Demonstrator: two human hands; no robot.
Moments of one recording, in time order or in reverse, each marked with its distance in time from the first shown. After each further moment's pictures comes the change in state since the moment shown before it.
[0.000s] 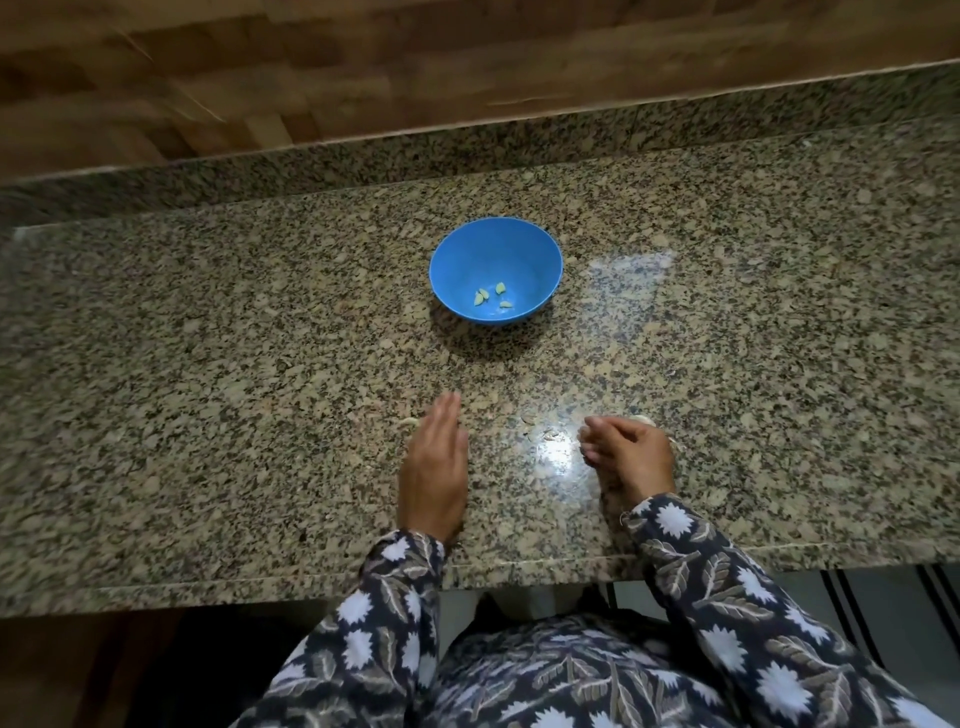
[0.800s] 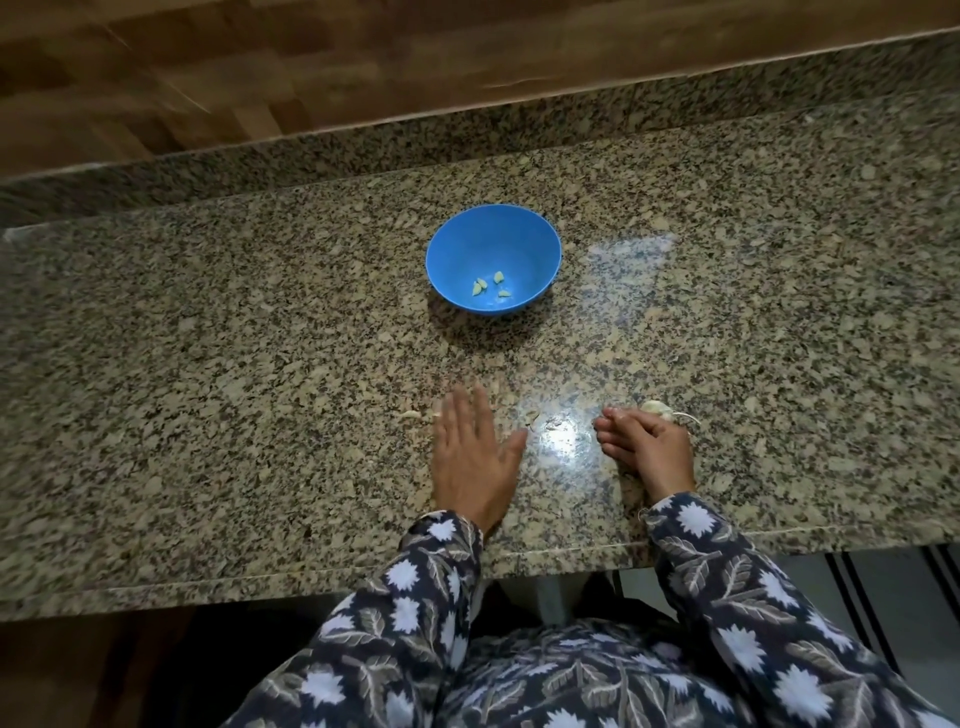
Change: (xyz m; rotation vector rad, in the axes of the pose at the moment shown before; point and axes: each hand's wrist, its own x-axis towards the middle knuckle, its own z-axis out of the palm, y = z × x) left_hand 0.002 0.015 0.029 0.425 -0.266 -0.031; right_hand -0.004 0.000 -0.013 -0.035 -0.001 -0.063
